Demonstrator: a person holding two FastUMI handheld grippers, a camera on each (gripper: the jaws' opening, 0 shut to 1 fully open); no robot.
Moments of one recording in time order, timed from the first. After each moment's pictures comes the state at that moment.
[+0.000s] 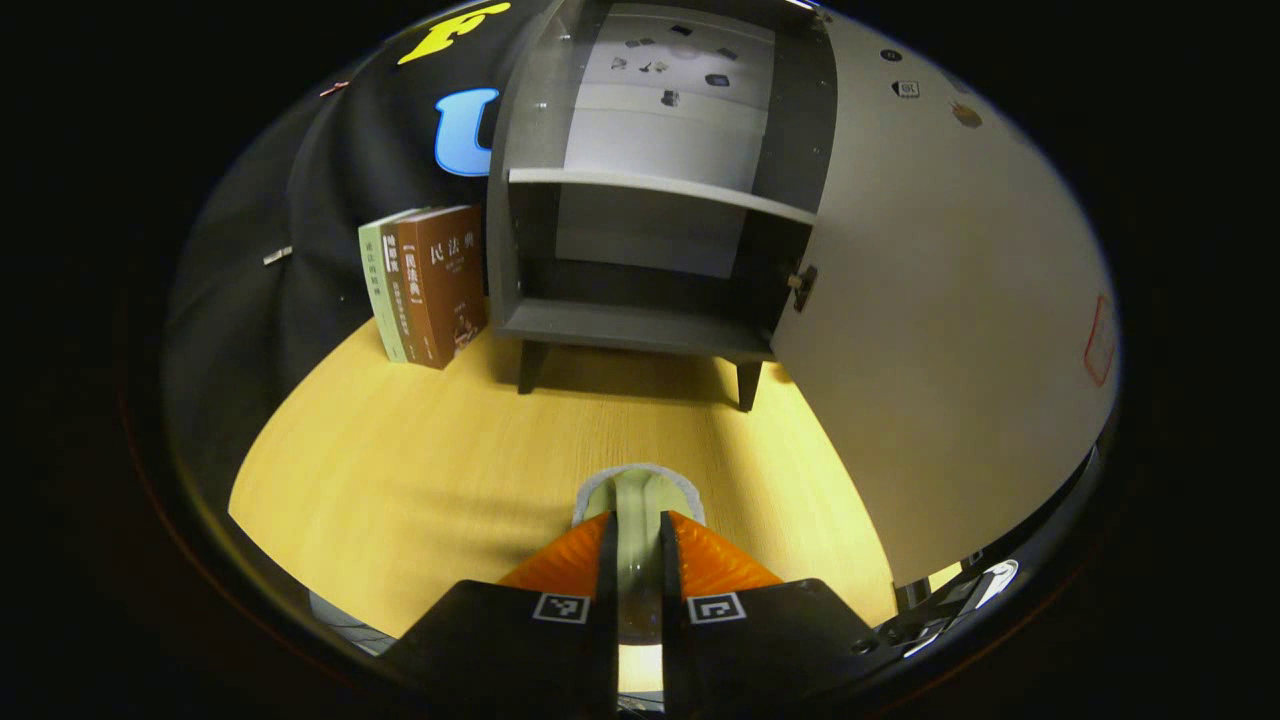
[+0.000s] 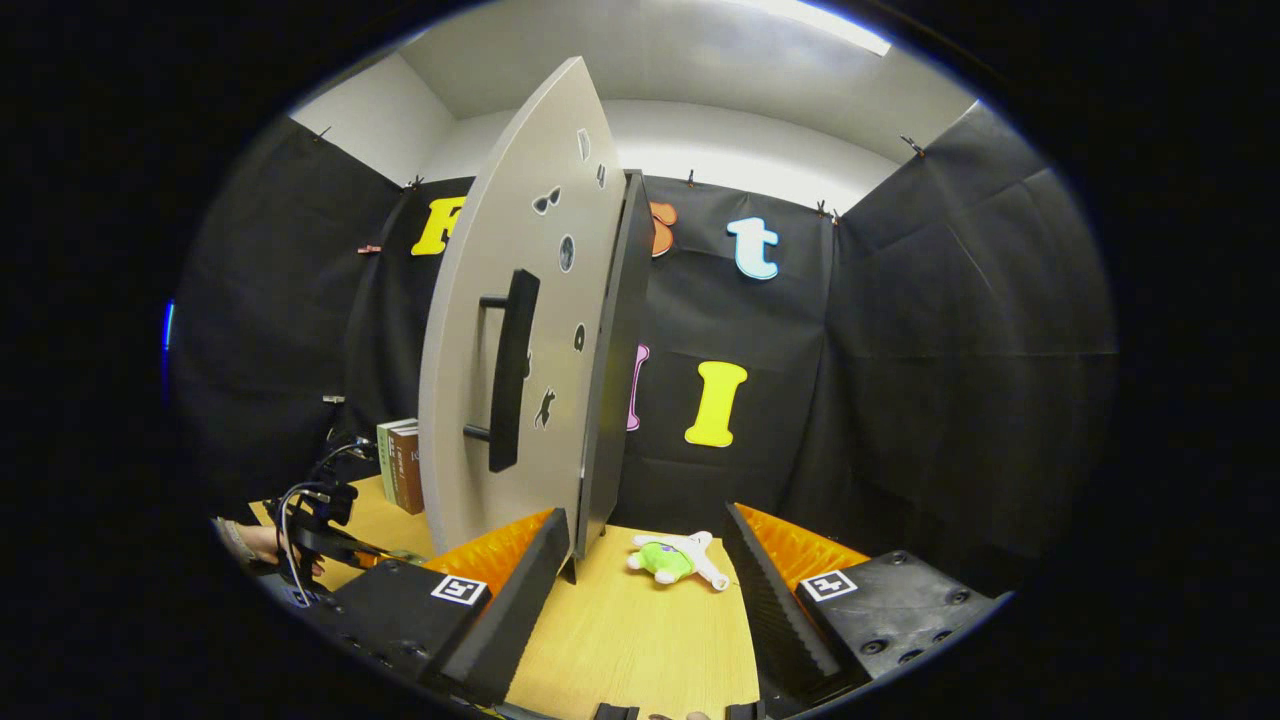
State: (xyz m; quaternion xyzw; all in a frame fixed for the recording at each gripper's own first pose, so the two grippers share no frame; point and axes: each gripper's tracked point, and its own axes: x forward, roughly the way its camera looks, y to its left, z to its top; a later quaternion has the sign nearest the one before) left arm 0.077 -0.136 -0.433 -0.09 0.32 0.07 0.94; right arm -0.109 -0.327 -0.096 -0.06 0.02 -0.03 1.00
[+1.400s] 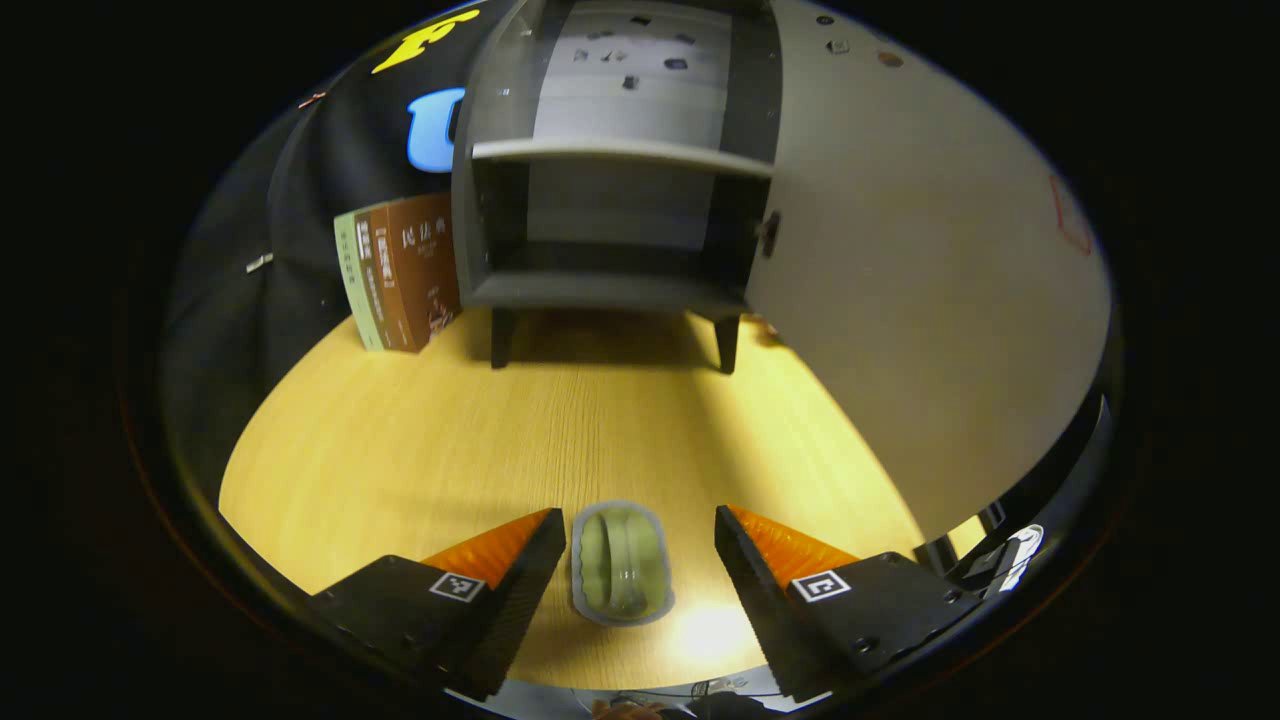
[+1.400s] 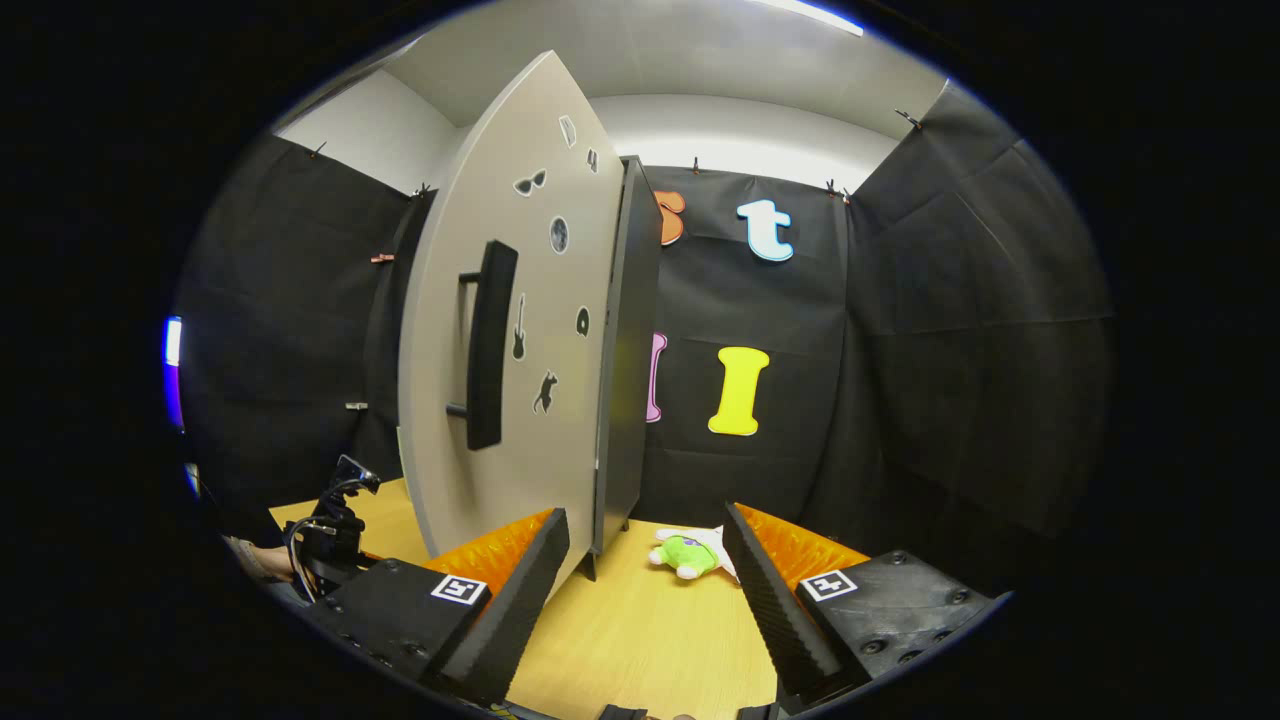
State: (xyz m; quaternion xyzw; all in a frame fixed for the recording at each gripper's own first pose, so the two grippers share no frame) left arm 0.061 -0.157 -0.423 -0.04 0.29 0.04 0.95; right arm -0.100 -0.327 -0.101 -0.02 0.03 0.01 1.00
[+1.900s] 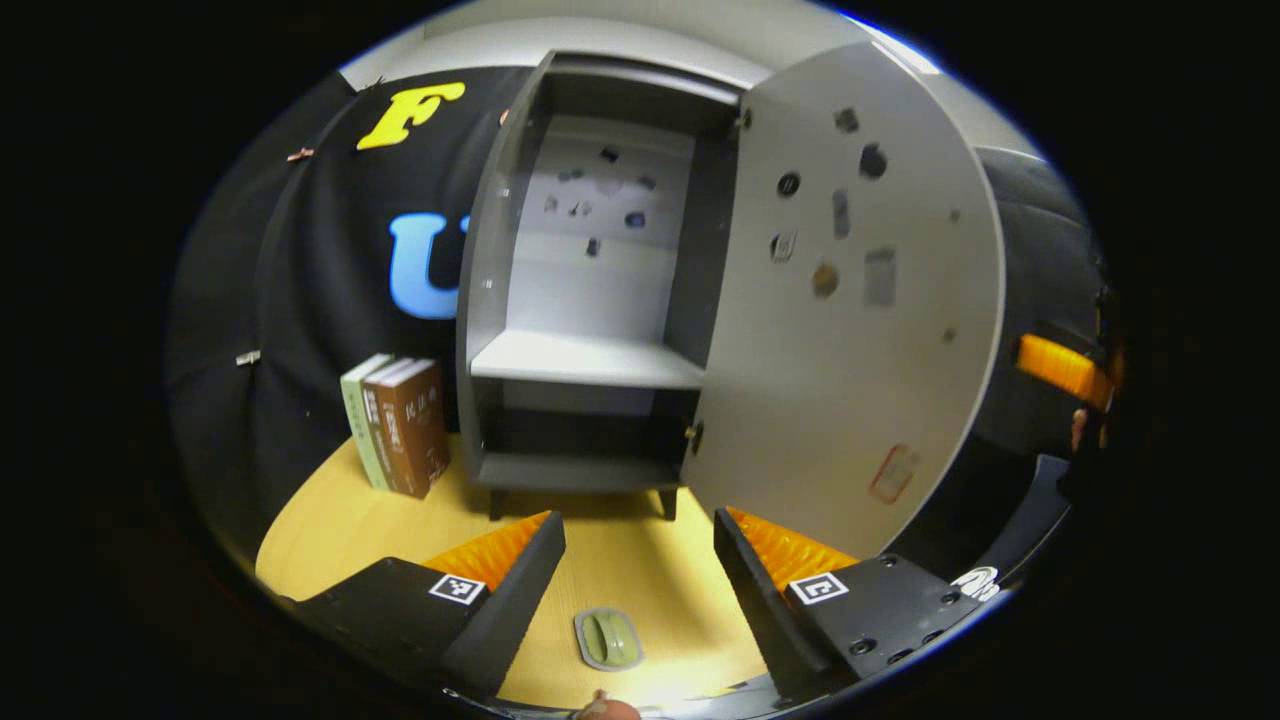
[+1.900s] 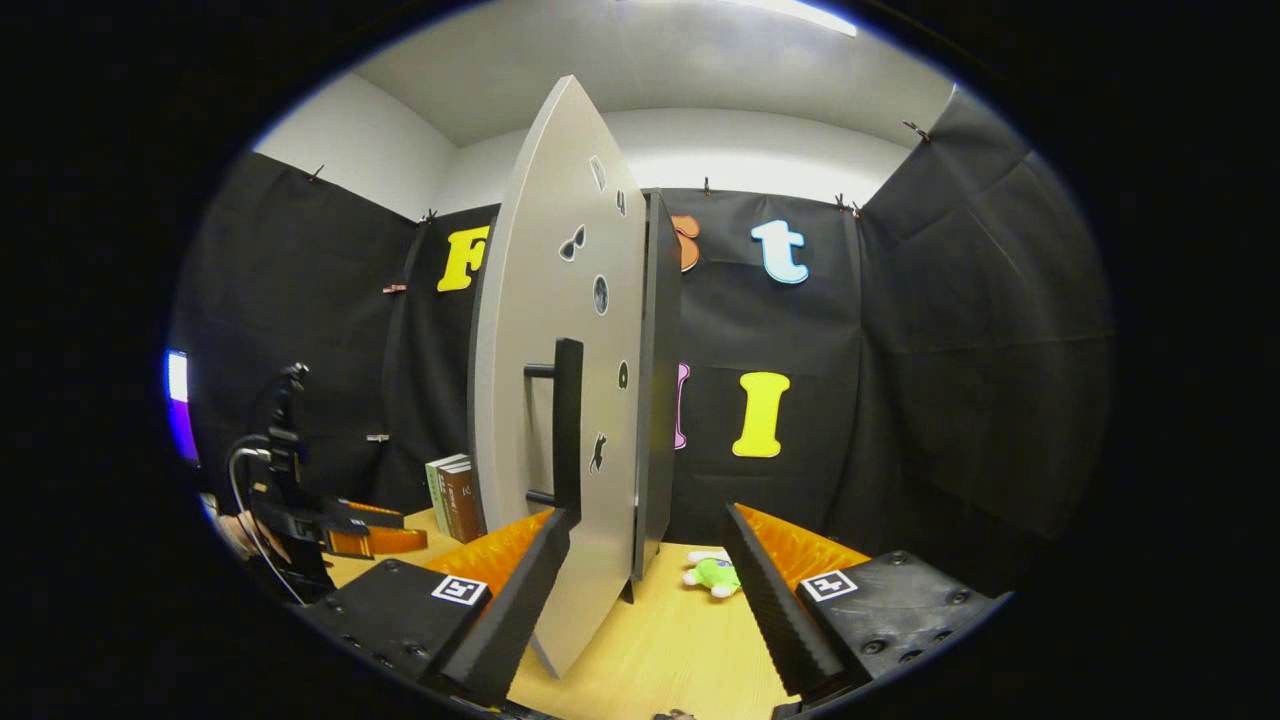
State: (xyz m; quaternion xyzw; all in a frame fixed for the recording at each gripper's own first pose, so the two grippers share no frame) left arm 0.031 -0.153 -0.201 -0.03 0.12 -0.02 0.99; right arm -0.105 -0.277 -0.047 -0.01 0.01 0.02 1.00
